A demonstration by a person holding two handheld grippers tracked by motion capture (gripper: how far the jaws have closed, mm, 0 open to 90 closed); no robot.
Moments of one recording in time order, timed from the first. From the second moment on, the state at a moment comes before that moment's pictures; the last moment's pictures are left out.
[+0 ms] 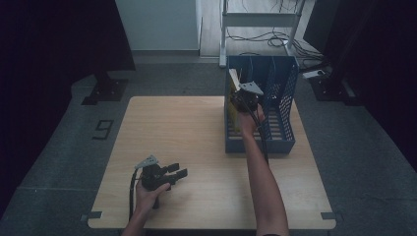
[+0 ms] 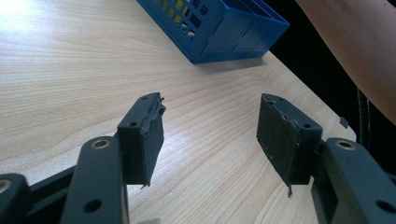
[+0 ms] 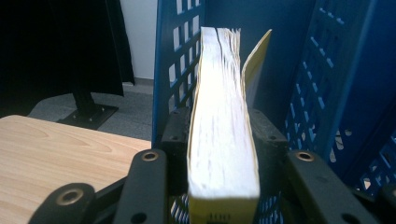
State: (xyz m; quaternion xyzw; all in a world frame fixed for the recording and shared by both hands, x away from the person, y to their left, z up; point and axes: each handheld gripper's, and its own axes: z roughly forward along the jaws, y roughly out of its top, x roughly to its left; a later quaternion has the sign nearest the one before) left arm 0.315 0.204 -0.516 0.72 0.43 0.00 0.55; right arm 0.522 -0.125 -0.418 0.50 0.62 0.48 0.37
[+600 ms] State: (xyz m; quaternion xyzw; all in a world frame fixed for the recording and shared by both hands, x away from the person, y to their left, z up) left arm 0.315 0.202 -0.516 0.72 0.43 0.00 0.55; right arm 0.513 -0.130 -0.425 0.50 0.62 0.48 0.37
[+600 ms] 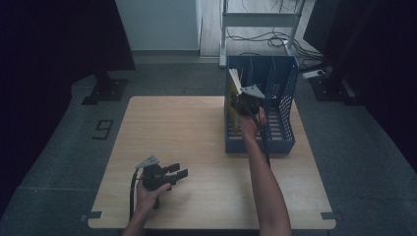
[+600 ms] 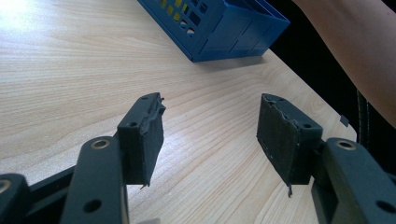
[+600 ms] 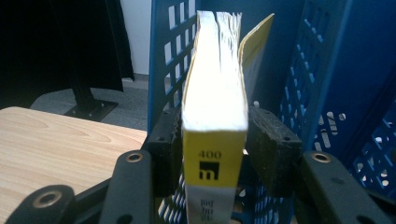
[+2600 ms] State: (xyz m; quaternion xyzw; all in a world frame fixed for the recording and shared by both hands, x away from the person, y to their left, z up) left arm 0.313 0.198 -0.516 0.73 0.42 0.00 0.54; right arm 0.431 -0.156 -0.424 0.47 0.64 0.51 0.33
